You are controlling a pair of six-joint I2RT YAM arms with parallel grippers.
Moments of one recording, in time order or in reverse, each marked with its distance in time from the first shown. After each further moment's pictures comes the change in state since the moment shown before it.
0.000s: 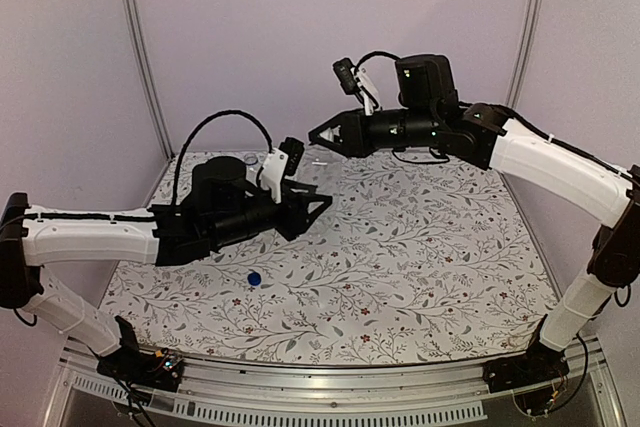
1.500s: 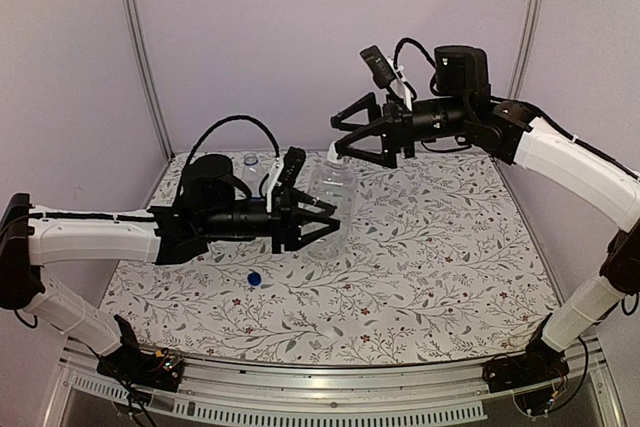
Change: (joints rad) left arm 0.085 -0.004 -0.068 0.171 0.619 -0.021; right arm -0.119 -0.079 -0.073 0.066 -0.650 -0.264
